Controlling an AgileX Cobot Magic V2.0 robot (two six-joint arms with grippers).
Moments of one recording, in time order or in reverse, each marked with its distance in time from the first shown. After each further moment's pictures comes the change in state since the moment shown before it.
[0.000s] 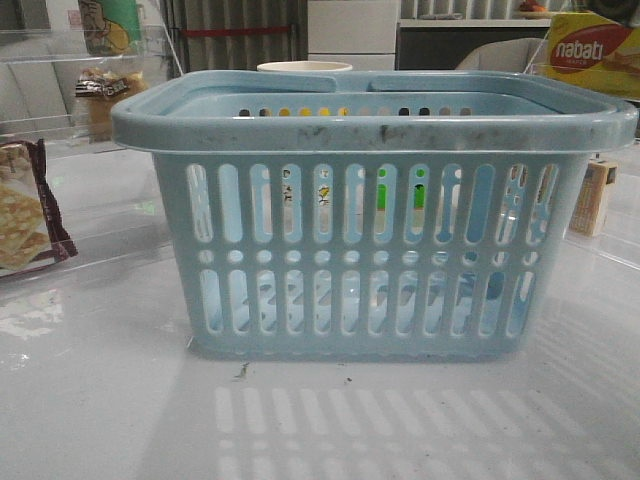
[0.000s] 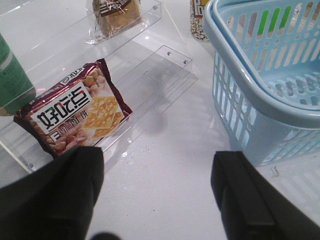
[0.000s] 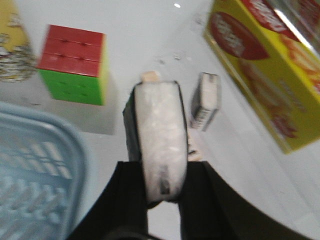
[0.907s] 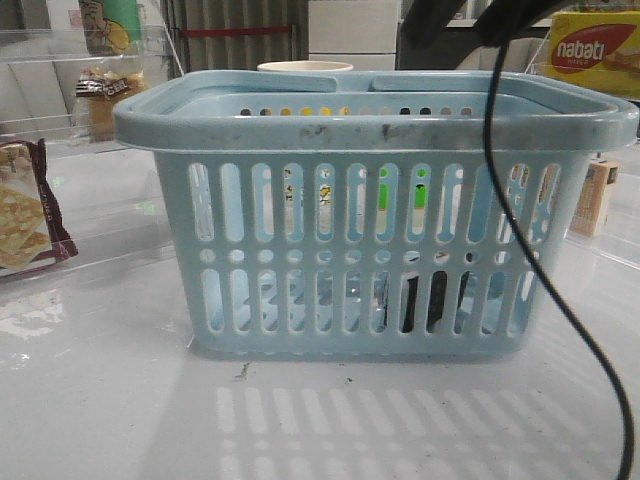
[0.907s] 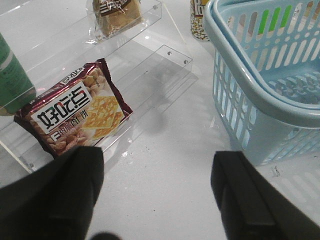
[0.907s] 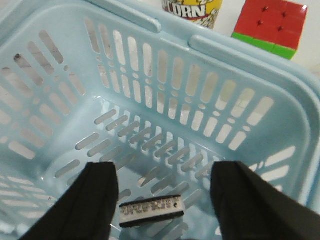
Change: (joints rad) left arm 0.000 0.000 0.000 0.000 0.000 0.002; right arm 0.321 -0.135 0.315 0.167 -0.180 0.000
